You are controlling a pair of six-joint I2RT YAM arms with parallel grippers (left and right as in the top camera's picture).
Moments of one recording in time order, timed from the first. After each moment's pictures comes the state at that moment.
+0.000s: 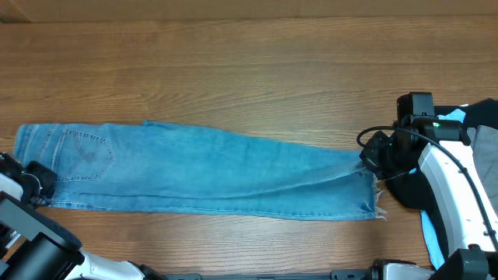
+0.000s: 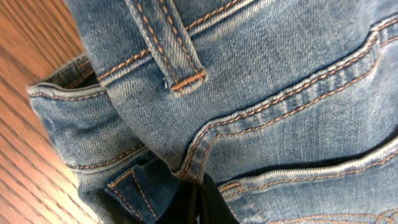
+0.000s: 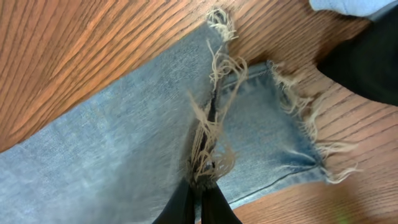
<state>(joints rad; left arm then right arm) 0.91 1.83 1.08 -0.49 0.14 -0.10 -0.07 1.43 1.06 -1.09 -0.19 0.62</state>
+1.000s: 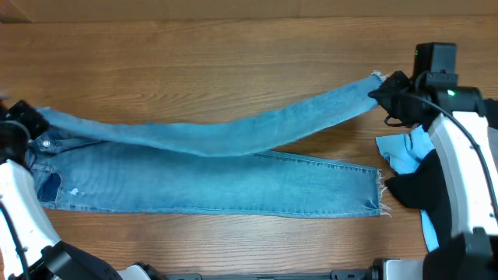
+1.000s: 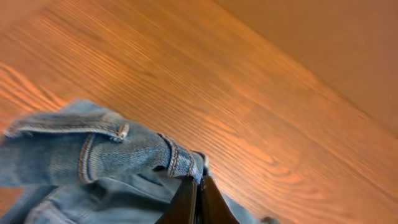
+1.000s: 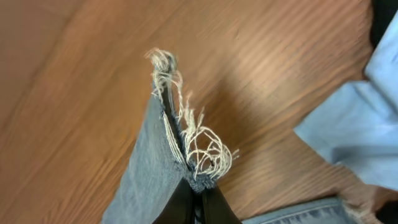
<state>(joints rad) 0.71 1.49 1.22 -0.47 0.33 -0.13 -0.07 1.55 1.37 -0.87 -0.08 0.72</state>
